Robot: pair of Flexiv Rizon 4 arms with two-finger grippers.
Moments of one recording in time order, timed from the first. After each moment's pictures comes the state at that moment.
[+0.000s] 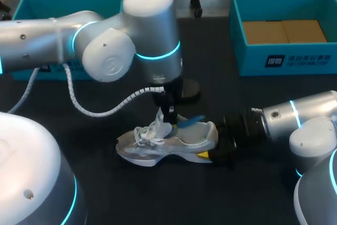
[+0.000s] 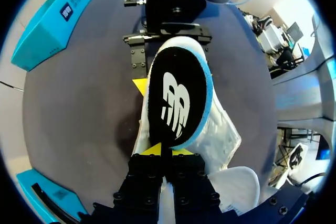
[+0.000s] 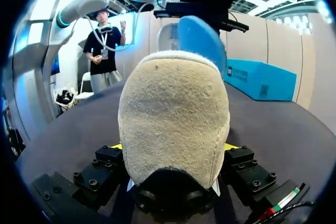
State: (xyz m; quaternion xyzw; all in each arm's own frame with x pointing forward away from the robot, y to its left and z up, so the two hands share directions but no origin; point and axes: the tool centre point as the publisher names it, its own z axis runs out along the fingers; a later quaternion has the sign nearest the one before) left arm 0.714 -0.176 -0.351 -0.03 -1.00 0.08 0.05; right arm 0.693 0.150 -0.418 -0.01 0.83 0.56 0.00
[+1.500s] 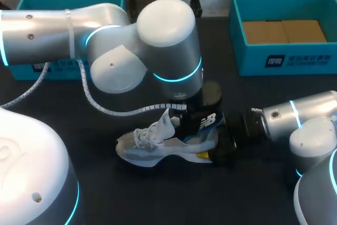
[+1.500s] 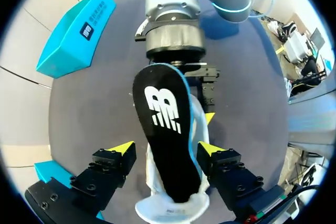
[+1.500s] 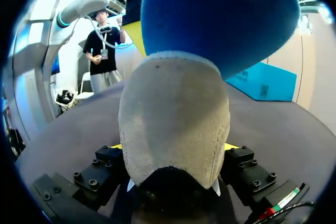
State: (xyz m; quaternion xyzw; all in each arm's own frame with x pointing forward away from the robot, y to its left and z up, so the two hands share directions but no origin) left arm 0.695 -0.222 -0.315 0.00 -0.99 0.09 -0.07; right arm 0.692 0.150 -0.418 -0.01 0.83 0.56 0.00
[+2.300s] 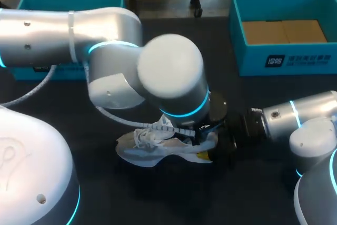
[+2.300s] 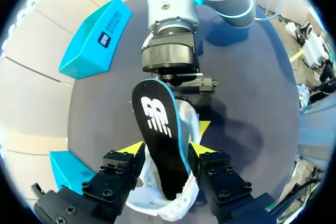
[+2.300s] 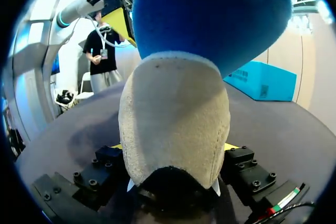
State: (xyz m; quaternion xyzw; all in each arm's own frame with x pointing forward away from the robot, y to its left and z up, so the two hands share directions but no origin) left arm 0.675 -0.231 -0.303 0.05 -0.98 0.10 -0.17; right arm 0.692 0.150 -0.418 -0.01 0.83 0.56 0.00
